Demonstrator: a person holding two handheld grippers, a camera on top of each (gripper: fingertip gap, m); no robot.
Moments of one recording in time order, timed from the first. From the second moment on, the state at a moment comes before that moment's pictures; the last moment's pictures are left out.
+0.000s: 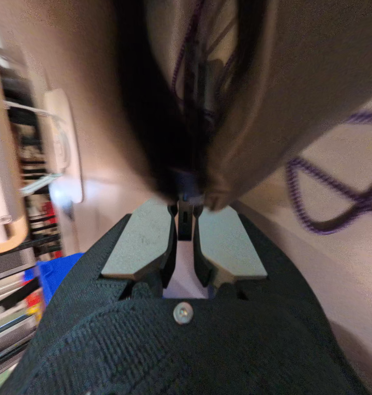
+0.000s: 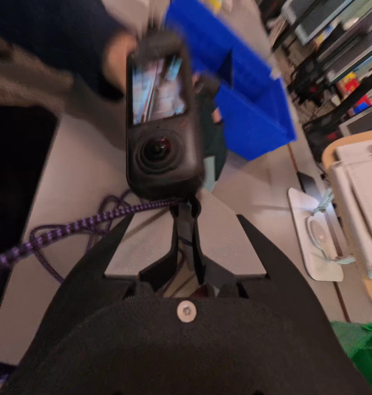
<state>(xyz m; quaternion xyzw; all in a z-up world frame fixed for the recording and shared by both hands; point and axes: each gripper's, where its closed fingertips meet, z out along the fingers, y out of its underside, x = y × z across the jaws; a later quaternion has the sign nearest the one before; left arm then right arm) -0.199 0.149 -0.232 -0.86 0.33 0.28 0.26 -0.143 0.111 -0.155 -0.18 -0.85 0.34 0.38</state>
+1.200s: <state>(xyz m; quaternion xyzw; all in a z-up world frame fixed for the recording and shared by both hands) -0.146 0.129 -0.155 -0.74 0.28 0.04 0.61 -0.114 0.239 -0.114 -0.35 -0.81 0.20 0.41</state>
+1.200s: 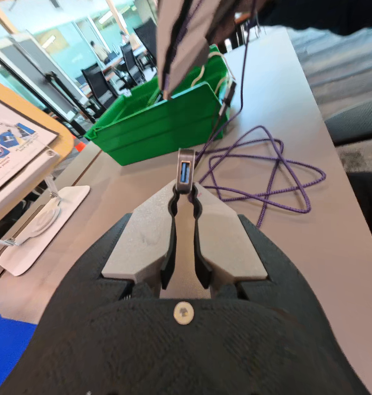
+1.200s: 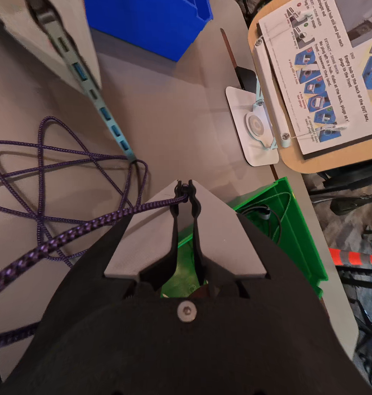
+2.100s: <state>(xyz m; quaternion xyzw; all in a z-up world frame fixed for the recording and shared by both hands) -0.146 0.129 -0.144 -0.72 0.25 0.02 0.64 -0.132 0.154 -0.202 -0.26 -0.88 0.16 0.37</state>
